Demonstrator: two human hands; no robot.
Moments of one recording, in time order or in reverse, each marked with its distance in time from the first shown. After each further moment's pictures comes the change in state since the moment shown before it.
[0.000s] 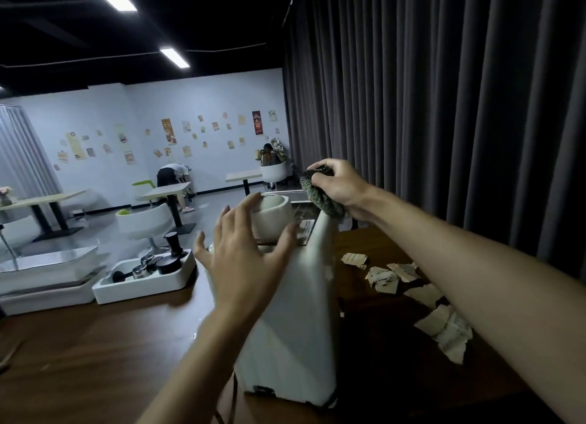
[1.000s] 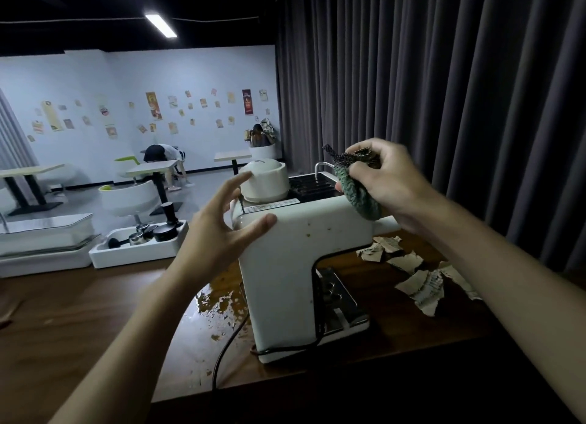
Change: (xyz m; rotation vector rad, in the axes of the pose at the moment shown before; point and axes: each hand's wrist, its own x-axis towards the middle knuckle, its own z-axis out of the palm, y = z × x) left_hand -0.007 -0.045 -0.054 -0.289 -0.401 0.061; right_hand -0.127 -0.032 -0.020 -0.135 0.172 -0.087
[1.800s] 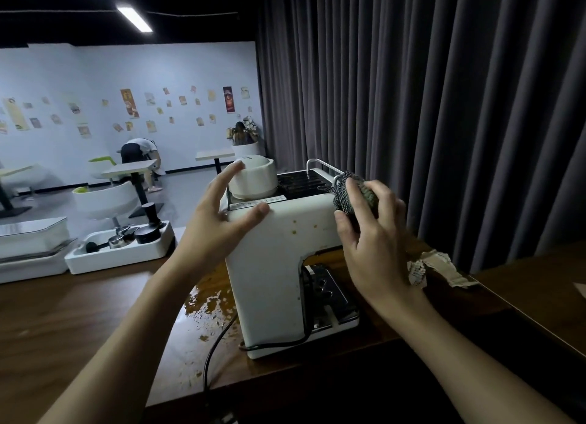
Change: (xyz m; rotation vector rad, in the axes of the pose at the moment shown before) left_hand 0.010 0.008 0.011 -0.206 -0.015 -0.018; right_hand -0.067 0.076 0.033 -0.762 0.517 -0.481
